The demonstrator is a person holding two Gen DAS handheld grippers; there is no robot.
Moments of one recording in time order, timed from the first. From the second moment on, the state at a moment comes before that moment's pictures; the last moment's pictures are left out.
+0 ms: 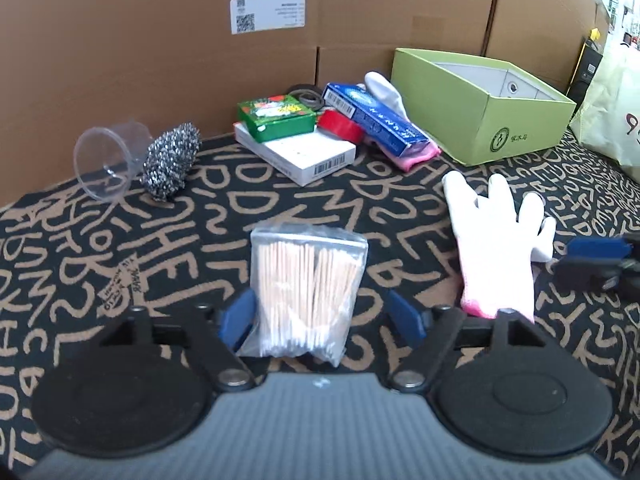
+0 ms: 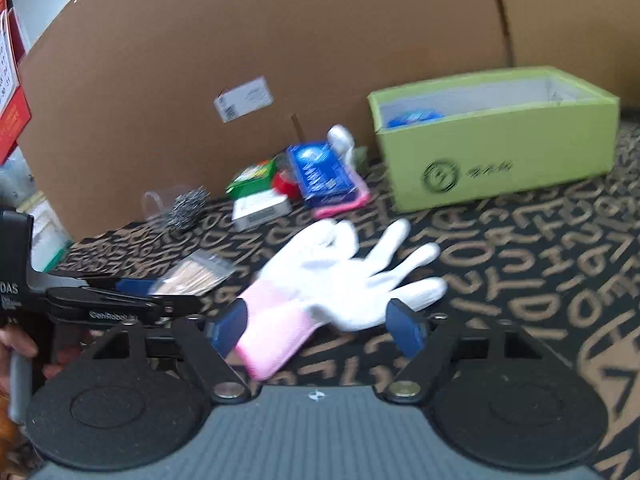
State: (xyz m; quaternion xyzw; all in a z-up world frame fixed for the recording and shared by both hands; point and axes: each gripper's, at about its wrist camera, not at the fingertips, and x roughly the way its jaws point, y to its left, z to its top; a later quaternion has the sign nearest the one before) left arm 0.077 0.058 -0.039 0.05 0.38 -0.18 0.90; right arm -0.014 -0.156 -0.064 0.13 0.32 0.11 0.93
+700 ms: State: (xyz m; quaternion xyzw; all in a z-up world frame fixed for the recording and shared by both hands) left arm 0.070 0.035 -0.044 0.06 0.38 -0.18 0.91; right arm 0.008 -0.126 -0.076 0.00 0.32 0.13 0.94
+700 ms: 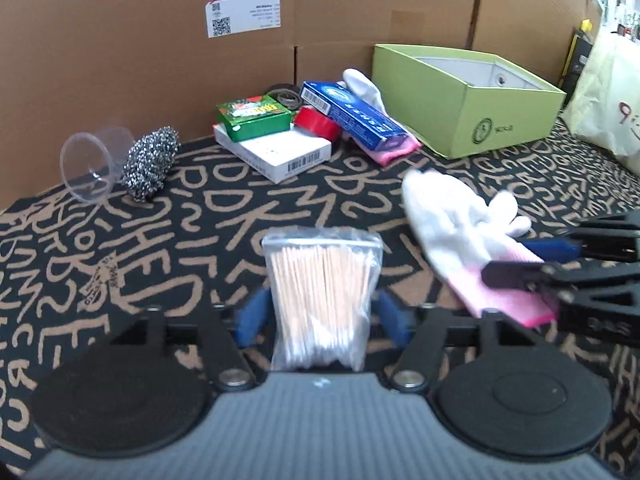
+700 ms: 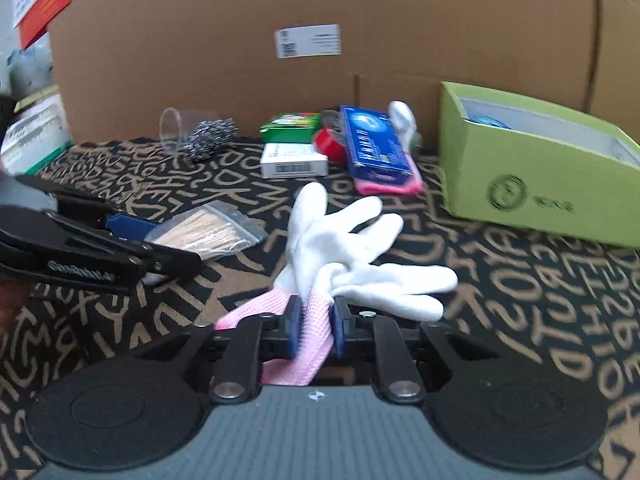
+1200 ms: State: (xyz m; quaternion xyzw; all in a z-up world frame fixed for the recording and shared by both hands) left arm 0.059 0.021 -0.034 0.05 0.39 -0.19 0.90; right arm -0.004 -0.136 -0.085 0.03 0.30 0.15 0.94
